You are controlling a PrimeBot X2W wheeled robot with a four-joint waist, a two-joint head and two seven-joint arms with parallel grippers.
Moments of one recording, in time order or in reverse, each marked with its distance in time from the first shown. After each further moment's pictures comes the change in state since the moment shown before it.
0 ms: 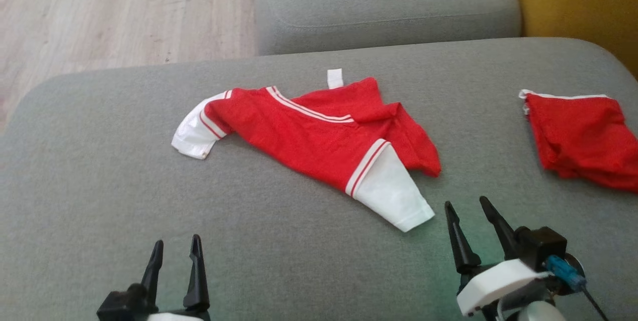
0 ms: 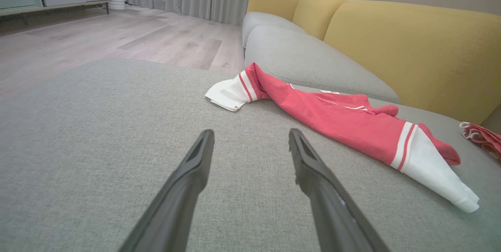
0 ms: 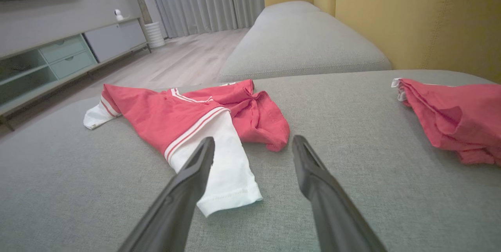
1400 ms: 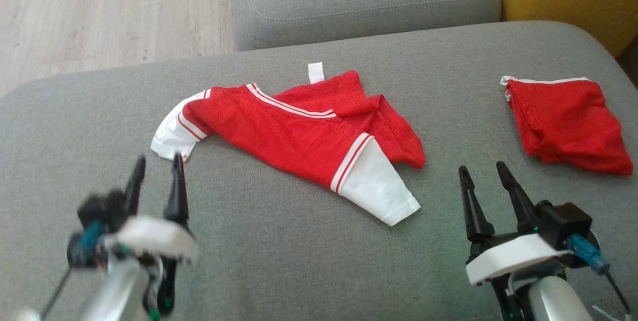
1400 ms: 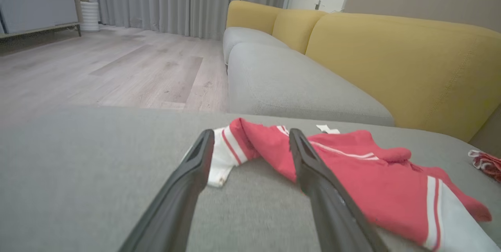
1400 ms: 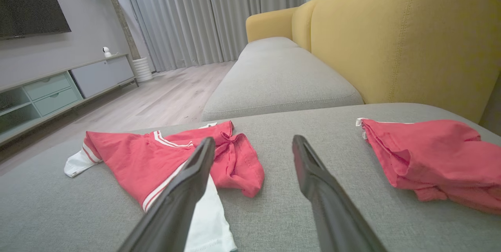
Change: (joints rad) left arm -0.455 0.025 -0.054 0.399 -0.098 -0.149 -0.011; right arm -0.057 0.000 -0.043 -0.066 0.014 0.000 -0.008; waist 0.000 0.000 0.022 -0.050
